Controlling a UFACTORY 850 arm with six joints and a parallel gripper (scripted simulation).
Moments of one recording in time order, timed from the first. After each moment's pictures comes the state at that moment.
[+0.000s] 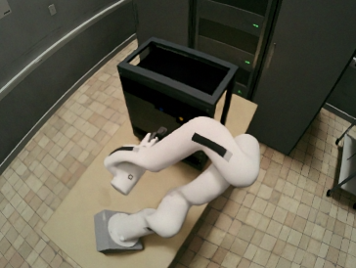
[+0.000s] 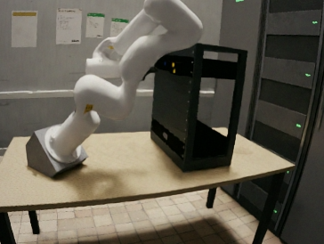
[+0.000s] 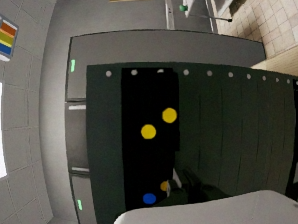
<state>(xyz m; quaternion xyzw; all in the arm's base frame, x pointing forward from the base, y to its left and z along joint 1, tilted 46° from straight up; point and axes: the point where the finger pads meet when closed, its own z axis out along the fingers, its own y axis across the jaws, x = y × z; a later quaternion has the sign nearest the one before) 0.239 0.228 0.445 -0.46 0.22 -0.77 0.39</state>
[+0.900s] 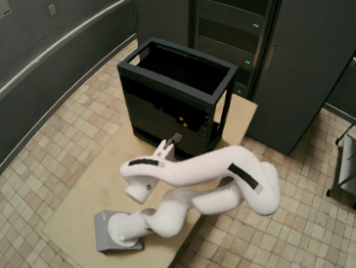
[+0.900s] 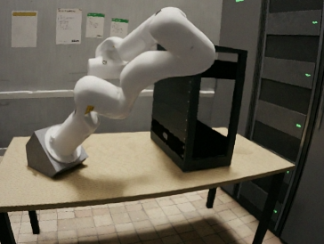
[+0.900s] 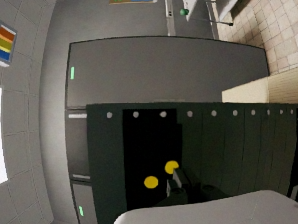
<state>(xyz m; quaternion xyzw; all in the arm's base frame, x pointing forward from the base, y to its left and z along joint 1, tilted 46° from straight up) 0.222 0.173 0.487 -0.46 0.22 -0.77 0.39</state>
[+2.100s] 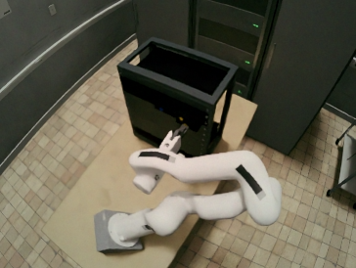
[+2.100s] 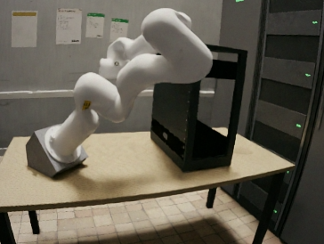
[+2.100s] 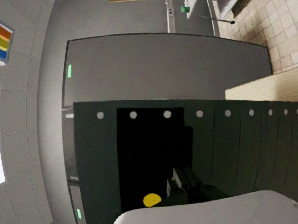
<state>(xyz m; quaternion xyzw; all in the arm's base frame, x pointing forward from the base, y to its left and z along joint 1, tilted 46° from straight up) 0.265 0.174 0.511 -0.46 0.22 -0.77 0.39</state>
